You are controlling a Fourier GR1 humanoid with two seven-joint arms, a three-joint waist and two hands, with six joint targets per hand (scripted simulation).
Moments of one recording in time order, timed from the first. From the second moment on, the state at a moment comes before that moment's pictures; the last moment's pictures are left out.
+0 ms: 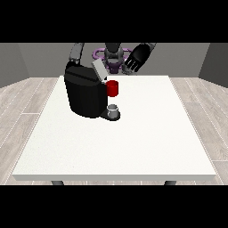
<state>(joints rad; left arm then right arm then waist) -0.97 0.32 0.02 -0.78 -0.72 -0.42 -0.10 -0.29 -0.04 -0.02 -1.13 0.17 -0.16 -0.08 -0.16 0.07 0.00</state>
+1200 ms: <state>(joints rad) -1.21 0.45 0.12 -0.67 -0.72 -0.43 -0.07 -0.43 -0.07 -0.03 -1.29 0.16 -0.16 0.01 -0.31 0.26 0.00</state>
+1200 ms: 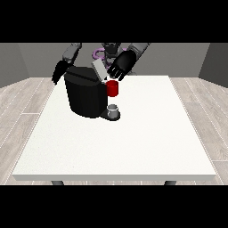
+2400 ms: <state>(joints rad) -1.27 0.44 0.12 -0.63 -0.75 -0.41 -0.09 -0.46 -0.07 -0.05 -1.27 0.17 -0.19 0.03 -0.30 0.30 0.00</state>
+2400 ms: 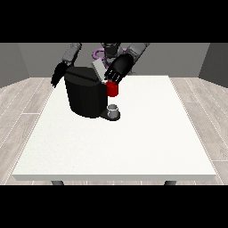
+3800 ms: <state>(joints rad) -1.28 0.48 0.10 -0.63 -0.84 -0.27 -0.20 -0.48 -0.07 -0.05 -1.28 0.17 -0.19 0.00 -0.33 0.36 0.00</state>
